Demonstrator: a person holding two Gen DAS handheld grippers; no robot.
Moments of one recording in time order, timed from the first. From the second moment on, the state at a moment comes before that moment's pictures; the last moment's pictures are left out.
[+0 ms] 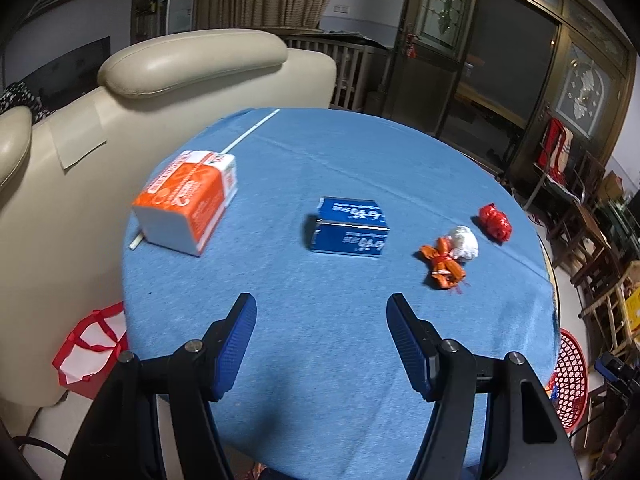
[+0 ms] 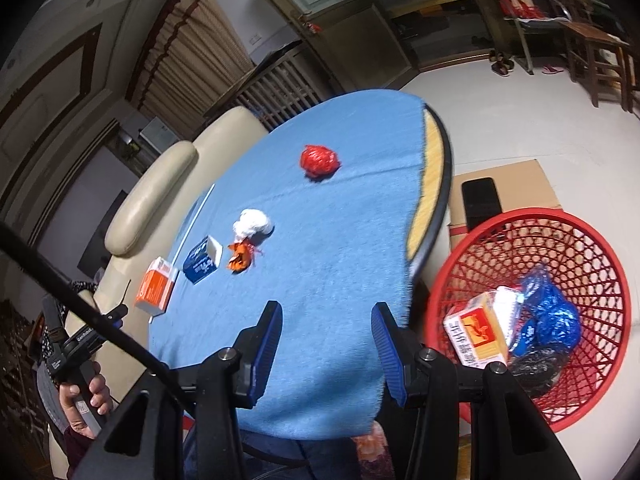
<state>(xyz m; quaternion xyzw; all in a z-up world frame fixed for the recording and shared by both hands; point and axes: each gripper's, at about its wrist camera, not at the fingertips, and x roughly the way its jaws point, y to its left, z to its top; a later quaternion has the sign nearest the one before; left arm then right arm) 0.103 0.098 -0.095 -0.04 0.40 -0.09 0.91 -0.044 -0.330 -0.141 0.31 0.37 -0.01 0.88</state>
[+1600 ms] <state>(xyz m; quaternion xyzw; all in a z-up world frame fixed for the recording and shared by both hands) 0.150 0.104 -0.149 -0.04 0.46 -0.10 0.88 0.253 -0.218 -0.195 0.23 0.45 0.05 0.86</state>
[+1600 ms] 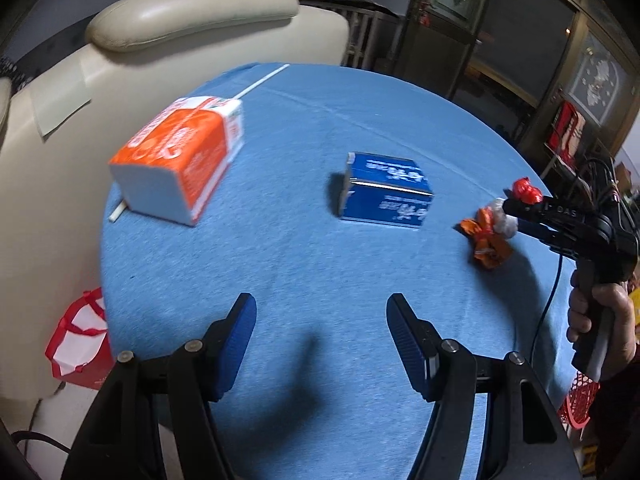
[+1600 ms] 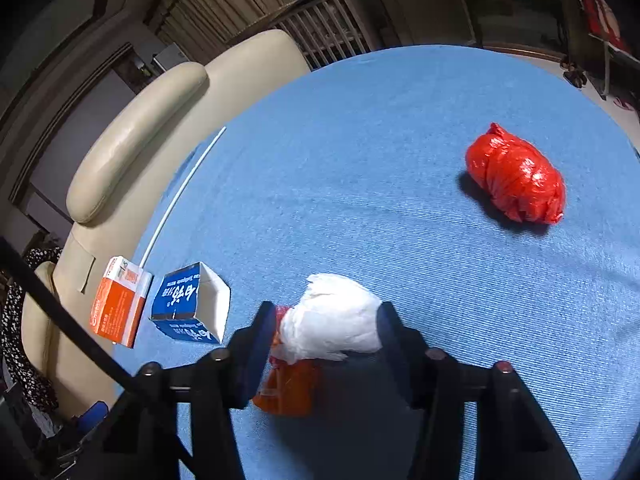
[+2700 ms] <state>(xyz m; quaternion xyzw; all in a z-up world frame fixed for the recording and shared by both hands) 0.244 -0.083 -0.171 0.02 0.52 -0.23 0.82 0.137 -0.319 -0.193 0.34 0.40 0.07 0.85</state>
